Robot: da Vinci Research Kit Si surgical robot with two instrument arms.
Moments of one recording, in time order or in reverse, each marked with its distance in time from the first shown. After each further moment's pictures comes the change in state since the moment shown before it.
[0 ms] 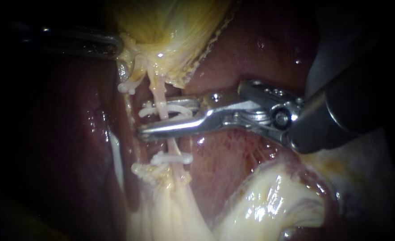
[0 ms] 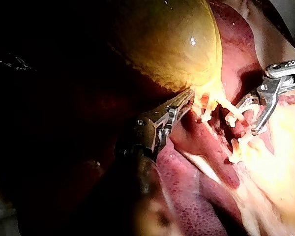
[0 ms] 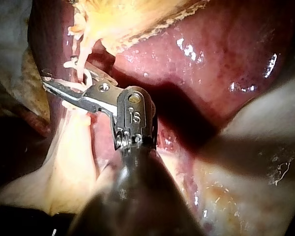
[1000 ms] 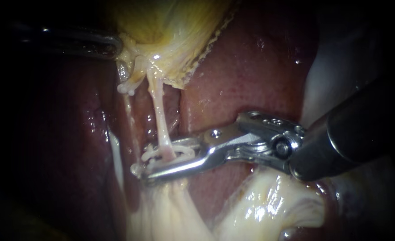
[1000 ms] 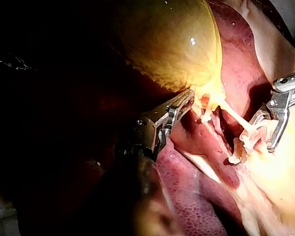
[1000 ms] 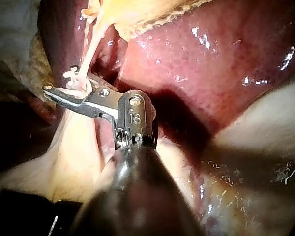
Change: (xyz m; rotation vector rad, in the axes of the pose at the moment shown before) right arm -0.003 -0.002 0.001 0.131 -0.108 0.105; left arm 0.000 0.000 0.000 0.000 0.000 -0.004
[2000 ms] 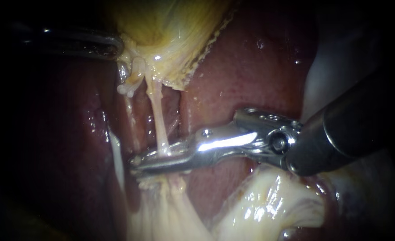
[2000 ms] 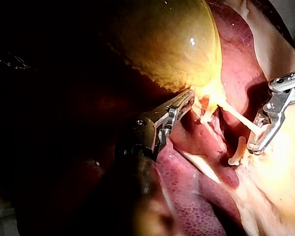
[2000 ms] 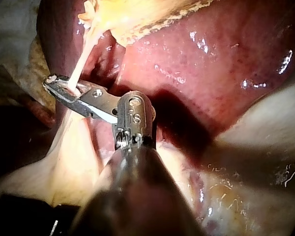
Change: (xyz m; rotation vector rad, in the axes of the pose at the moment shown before) right arm 0.000 0.000 0.000 0.028 -0.026 0.034; left arm 0.000 0.000 0.000 -0.001 0.000 -0.002
